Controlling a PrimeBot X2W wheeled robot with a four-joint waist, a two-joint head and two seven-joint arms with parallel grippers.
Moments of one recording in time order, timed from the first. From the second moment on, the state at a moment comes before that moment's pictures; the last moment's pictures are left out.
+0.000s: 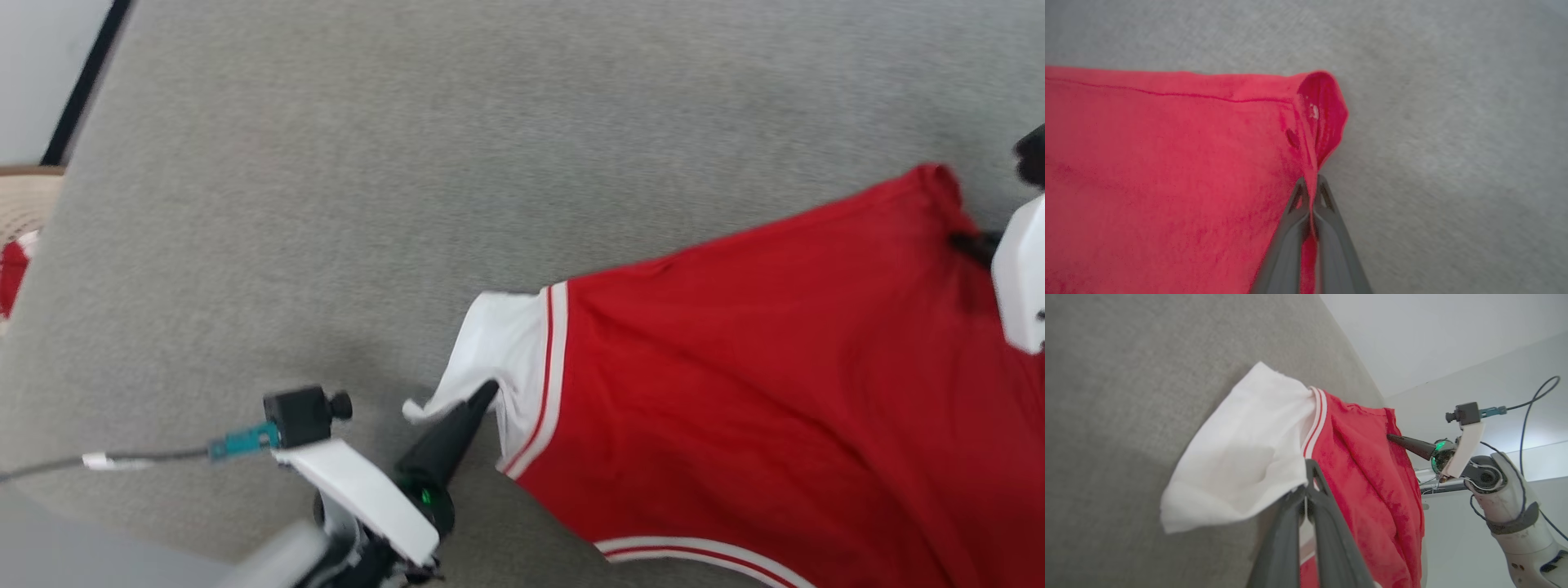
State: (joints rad) left arm -0.35 0.47 -0.87 0.13 -1.47 -0.13 -0.22; right arm -0.73 -0.82 0.58 0.34 0.83 0.13 0.65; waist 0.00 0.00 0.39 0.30
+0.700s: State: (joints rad) left arm -1.22 0.51 -0.69 0.62 -1.43 -0.12 -0.03; right arm -1.28 -0.64 0.40 0.74 0.77 0.13 0.26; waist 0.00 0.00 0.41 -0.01
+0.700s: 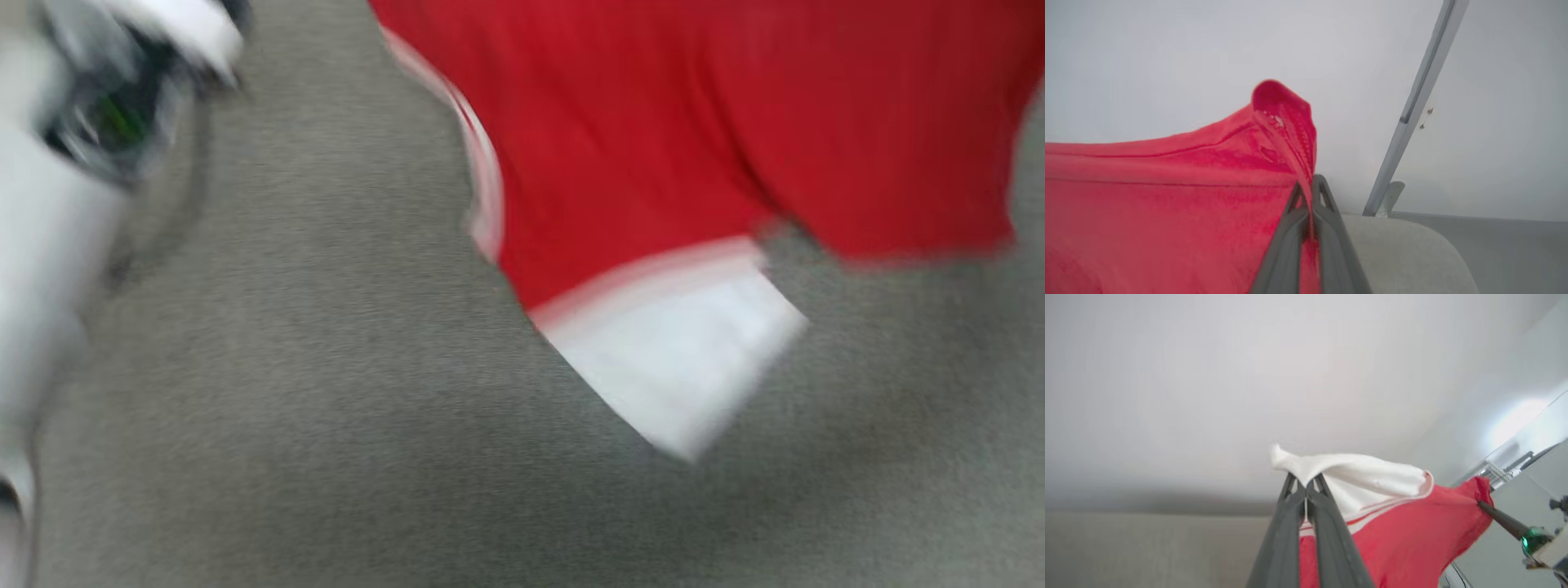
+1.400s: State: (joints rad) left arm -1.21 0.50 -0.65 0.57 -1.50 -0.13 -0.14; right arm -1.29 -0.51 0.47 0.94 0.74 0.13 -0.02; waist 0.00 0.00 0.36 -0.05
